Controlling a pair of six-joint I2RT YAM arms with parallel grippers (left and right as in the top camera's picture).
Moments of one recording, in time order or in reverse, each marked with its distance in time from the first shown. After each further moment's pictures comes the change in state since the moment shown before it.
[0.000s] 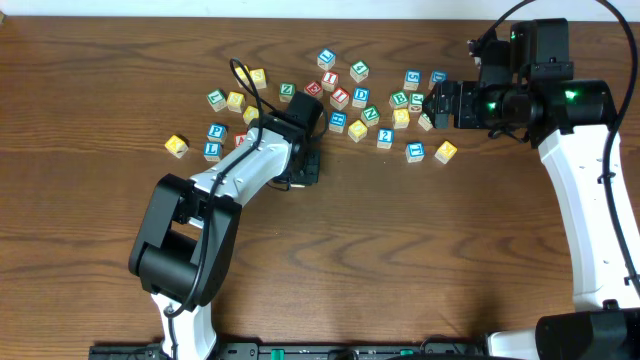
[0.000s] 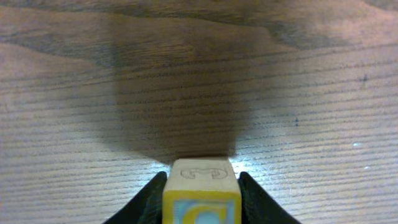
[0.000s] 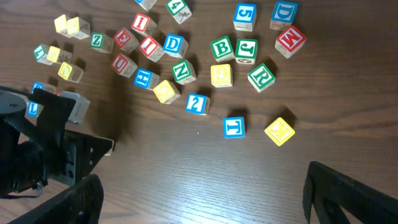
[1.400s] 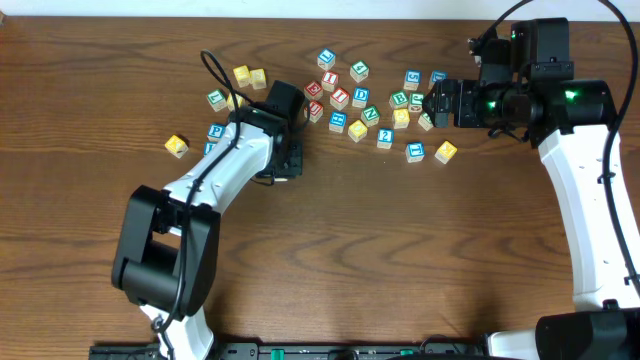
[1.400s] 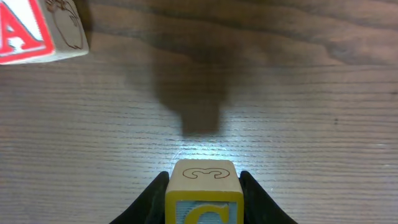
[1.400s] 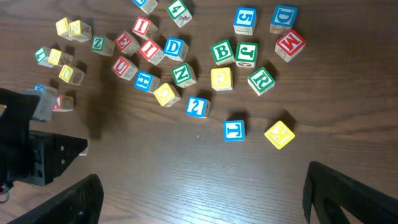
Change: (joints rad) left arm 0.064 -0.066 0.015 -0.095 -0.052 -0.023; right arm 0.000 0.000 0.000 0.013 0.000 0.000
